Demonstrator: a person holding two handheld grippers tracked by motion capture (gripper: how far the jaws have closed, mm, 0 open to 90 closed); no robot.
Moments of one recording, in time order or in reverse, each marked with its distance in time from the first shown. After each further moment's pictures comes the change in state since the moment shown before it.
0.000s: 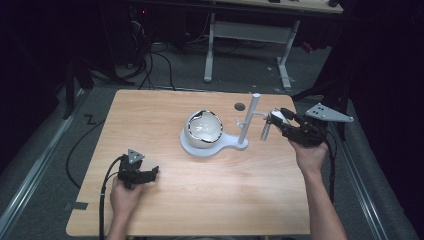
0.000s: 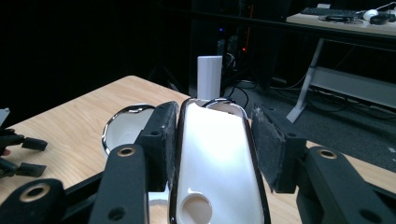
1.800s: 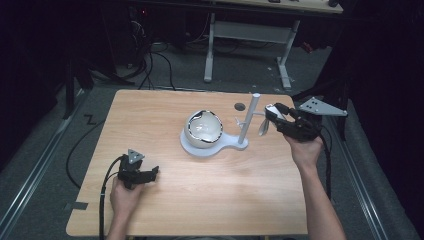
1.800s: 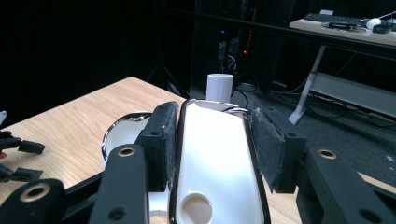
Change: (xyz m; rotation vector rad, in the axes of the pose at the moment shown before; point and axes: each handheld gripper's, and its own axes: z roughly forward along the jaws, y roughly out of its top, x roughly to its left) left arm 0.000 0.000 0.000 0.000 0.000 0.001; right arm 0.008 0.012 0.010 0.000 0.000 -0.032
